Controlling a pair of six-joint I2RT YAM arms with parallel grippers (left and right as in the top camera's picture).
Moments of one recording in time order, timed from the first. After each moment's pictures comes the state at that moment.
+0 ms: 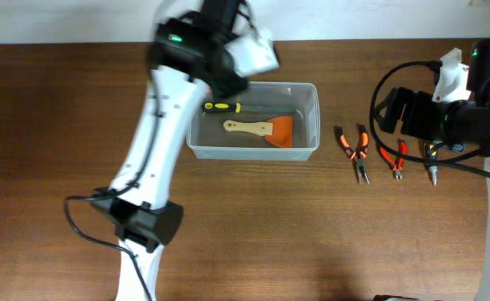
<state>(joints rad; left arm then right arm) -0.45 2.22 2.63 -1.48 0.02 0.87 -0.11 1.49 1.89 -1.44 -0.26 0.19</state>
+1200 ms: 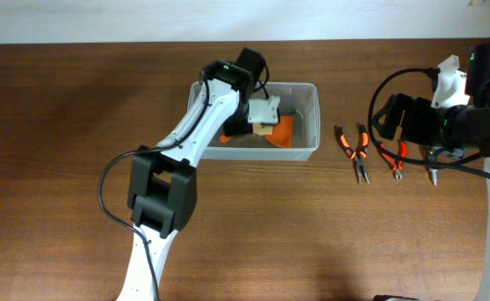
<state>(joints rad) -0.46 2.37 2.19 -1.21 -0.02 0.96 -0.11 1.49 1.89 -1.50 -0.26 0.18</state>
